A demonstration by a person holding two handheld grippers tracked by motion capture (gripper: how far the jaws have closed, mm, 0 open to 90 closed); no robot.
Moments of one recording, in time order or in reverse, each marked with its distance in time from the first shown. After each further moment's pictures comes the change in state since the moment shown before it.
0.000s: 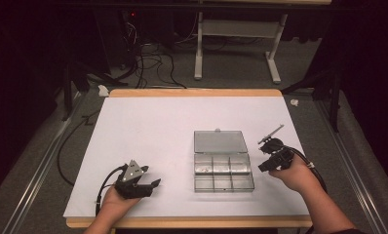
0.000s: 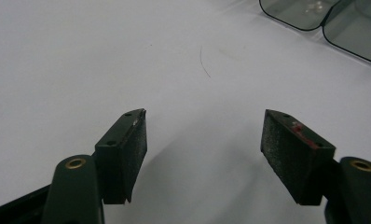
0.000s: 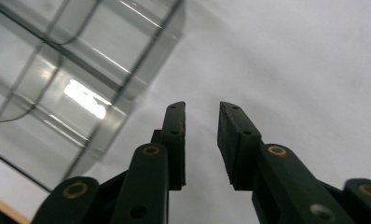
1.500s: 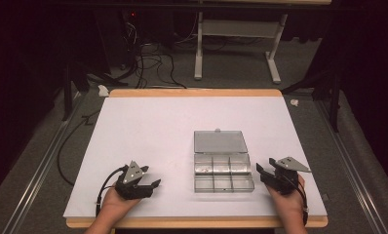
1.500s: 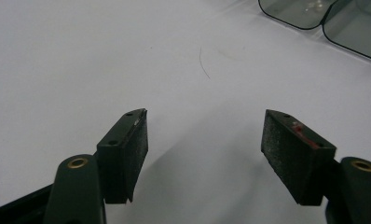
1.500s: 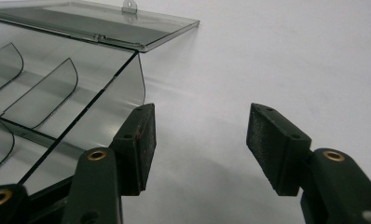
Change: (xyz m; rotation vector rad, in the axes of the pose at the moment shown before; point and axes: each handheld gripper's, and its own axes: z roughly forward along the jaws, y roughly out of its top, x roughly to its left) left arm -0.003 -0.001 -0.001 -0.011 0.019 0.028; right arm 0.013 -0.079 0.052 -0.744 -0.152 0.179
